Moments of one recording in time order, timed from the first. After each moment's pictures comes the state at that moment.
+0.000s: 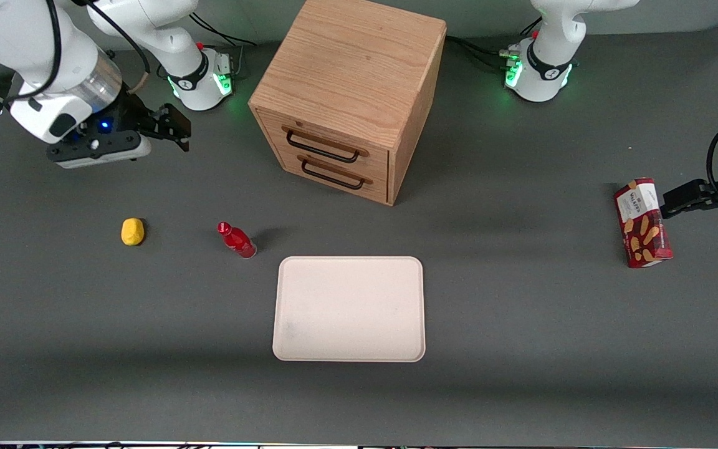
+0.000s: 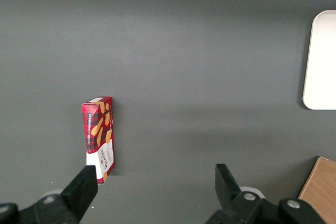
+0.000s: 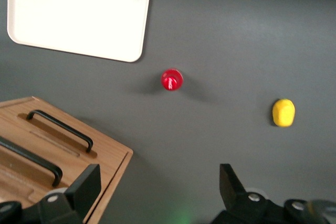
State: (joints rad) arm 0.34 -0.07 0.00 -1.71 0.02 1.63 0.21
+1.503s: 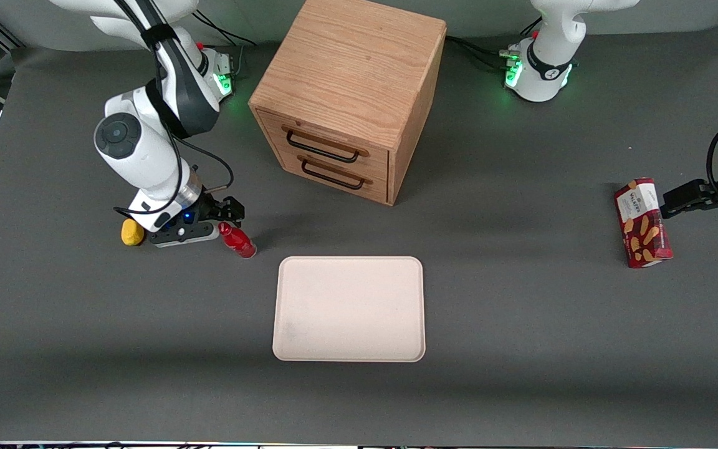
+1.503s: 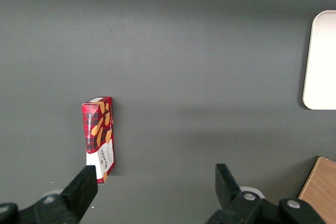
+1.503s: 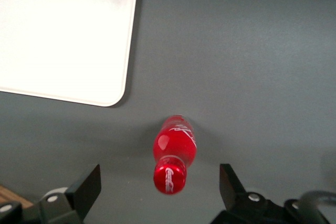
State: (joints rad) arm 0.34 0.12 -0.01 -2.15 0.02 2.34 0.21
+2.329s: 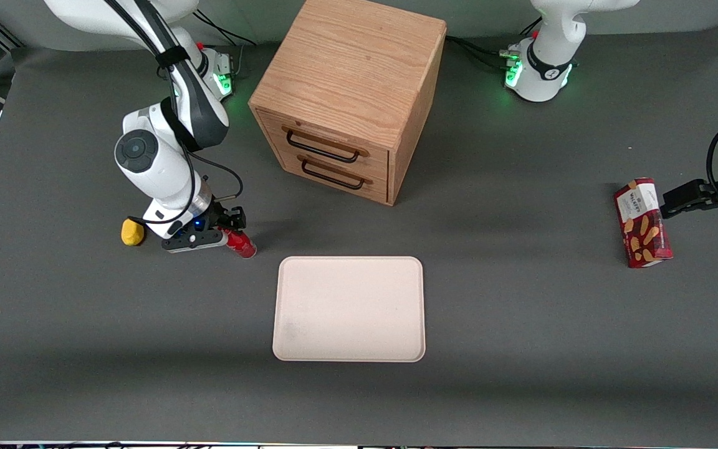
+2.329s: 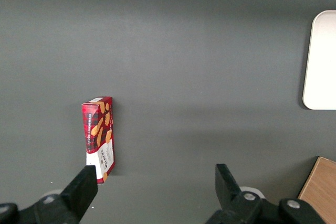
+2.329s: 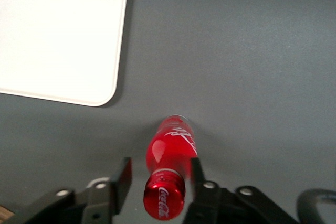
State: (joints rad) arm 0.34 0.16 -0.01 -2.17 0.02 2.39 0.21
